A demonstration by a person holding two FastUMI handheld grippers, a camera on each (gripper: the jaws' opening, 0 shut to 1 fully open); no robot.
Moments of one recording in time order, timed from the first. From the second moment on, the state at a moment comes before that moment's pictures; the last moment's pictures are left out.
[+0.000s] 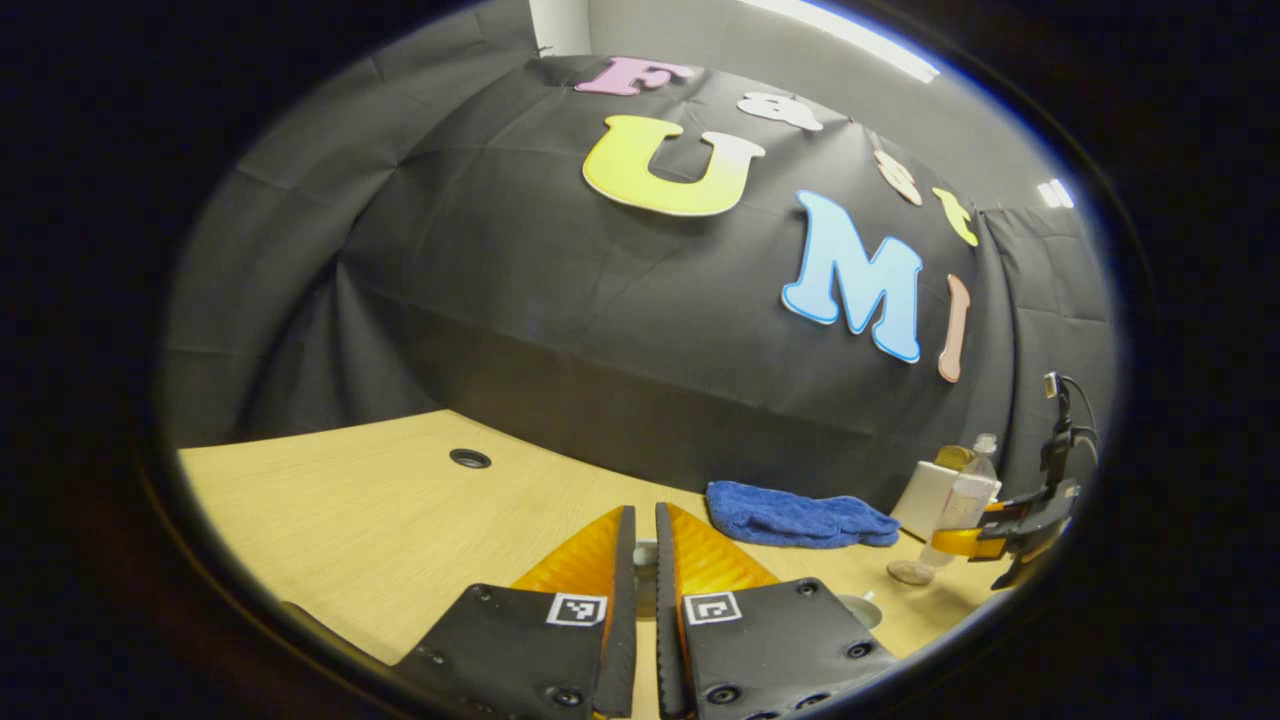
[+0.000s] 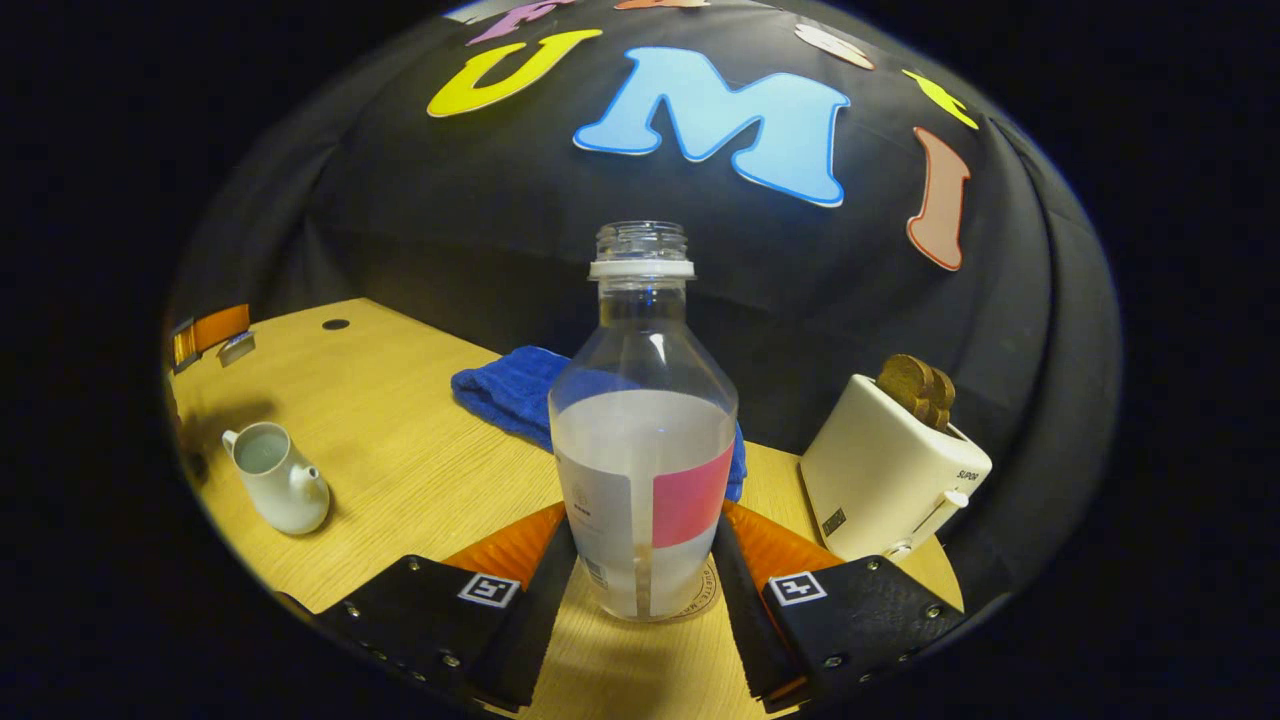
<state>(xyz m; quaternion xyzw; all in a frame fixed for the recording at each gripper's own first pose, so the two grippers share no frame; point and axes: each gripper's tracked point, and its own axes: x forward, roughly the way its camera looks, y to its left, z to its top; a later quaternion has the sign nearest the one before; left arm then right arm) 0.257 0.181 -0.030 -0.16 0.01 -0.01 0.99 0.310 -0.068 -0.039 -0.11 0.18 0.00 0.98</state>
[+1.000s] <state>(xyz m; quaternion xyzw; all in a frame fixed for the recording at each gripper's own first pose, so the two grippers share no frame) 0.260 0.177 -0.031 -0.15 0.02 -0.01 0.99 0.333 -0.102 -0.072 0.01 0.16 -0.03 0.99</state>
